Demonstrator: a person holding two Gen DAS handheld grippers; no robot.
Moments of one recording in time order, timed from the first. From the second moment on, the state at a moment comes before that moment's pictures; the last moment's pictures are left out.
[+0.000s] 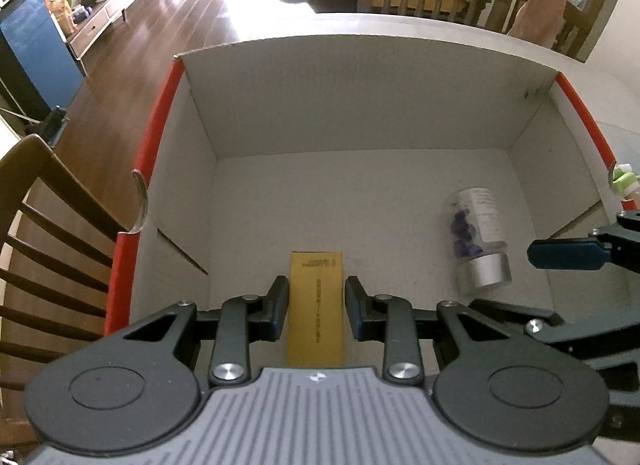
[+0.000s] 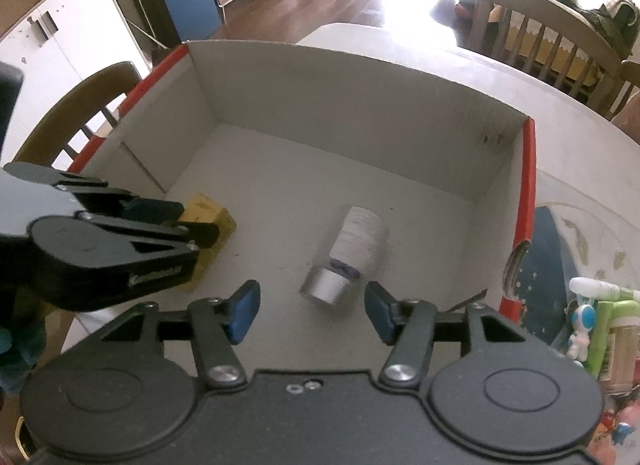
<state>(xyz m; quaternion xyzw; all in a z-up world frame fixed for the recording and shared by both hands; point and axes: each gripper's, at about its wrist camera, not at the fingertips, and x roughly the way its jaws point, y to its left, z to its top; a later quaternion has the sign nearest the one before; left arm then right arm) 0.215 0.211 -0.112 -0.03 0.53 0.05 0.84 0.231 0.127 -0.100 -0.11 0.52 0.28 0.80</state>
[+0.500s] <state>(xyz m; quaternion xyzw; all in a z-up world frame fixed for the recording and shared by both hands) 0.204 0.201 -0.091 -0.03 0.52 0.06 0.85 0.217 0.102 -0.076 -0.08 0.49 0.28 0.82</state>
